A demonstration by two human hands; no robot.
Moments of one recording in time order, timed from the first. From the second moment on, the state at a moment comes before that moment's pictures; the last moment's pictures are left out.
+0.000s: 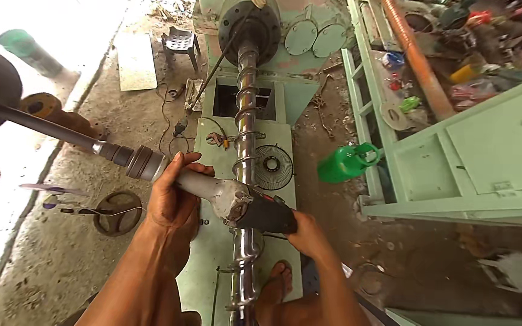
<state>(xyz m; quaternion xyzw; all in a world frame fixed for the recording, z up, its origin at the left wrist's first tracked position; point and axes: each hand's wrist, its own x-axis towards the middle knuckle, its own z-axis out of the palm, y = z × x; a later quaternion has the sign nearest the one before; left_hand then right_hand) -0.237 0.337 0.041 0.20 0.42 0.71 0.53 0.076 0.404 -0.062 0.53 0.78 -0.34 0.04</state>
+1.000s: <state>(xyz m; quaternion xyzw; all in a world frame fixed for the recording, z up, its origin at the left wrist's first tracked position) -0.236 0.341 0.040 0.12 0.45 0.72 0.51 0.077 0.407 -0.061 0.50 0.78 -0.36 0.08</state>
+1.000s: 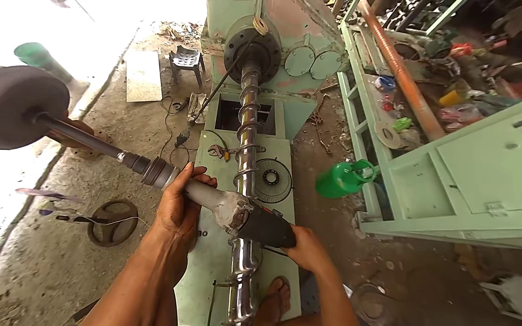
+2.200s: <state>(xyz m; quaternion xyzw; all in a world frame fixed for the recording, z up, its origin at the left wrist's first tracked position) -0.239 0.333 0.045 0.08 0.47 0.71 0.52 0.070 0.401 -0.063 0.48 0.77 -0.40 0.10</state>
